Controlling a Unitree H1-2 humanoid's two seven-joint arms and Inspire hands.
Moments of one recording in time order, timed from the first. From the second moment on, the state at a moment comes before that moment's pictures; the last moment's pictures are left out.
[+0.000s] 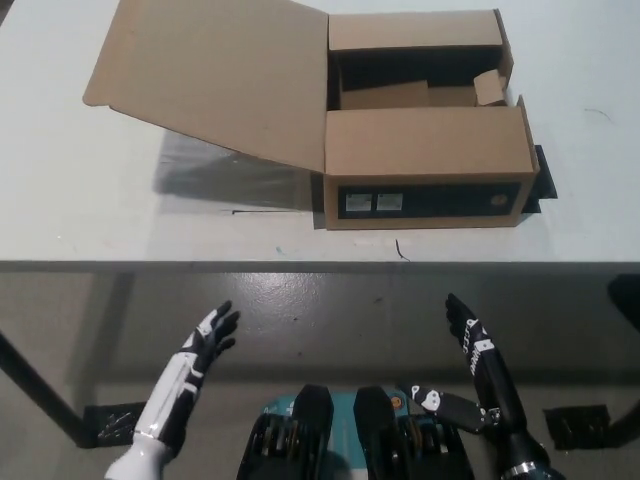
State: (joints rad) left_arm 0.02 0.16 -0.11 -0.03 0.00 -0.24 -0.13; right_arm -0.12 -0.01 0.12 0.40 -0.07 -0.39 -0.03
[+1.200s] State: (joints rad) left_arm -0.16 0.14 0.05 -0.10 -0.68 0.09 -0.26; right_arm -0.12 -0.02 0.12 0.42 -0.07 -0.41 -0.05
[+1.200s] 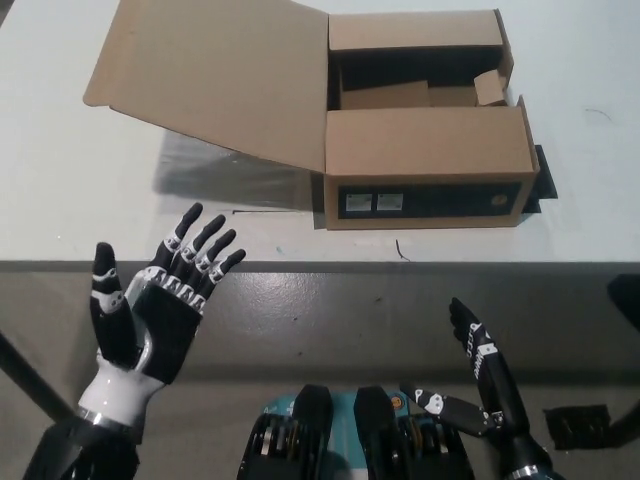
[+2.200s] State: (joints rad) left_arm -0.31 0.11 0.17 0.21 -0.79 0.19 -0.31; right_arm -0.12 -0.02 0.13 0.42 -0.07 -0.42 -0.07
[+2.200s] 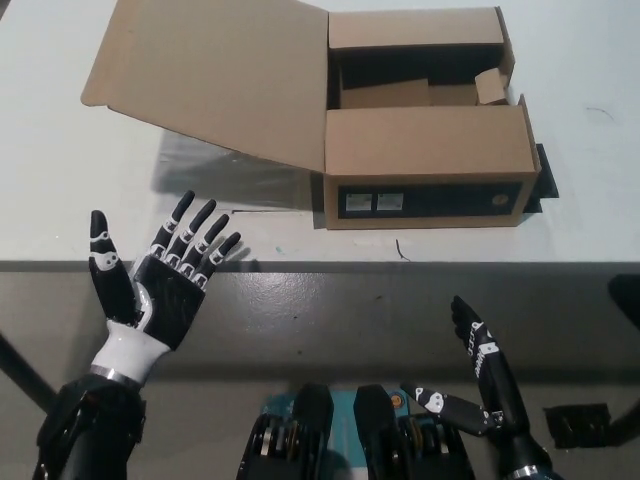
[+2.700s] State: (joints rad) left_arm -0.39 0.11 0.21 0.30 -0.80 0.19 -0.34; right_arm -0.12 -0.02 0.13 0.42 -0.07 -0.42 -0.08
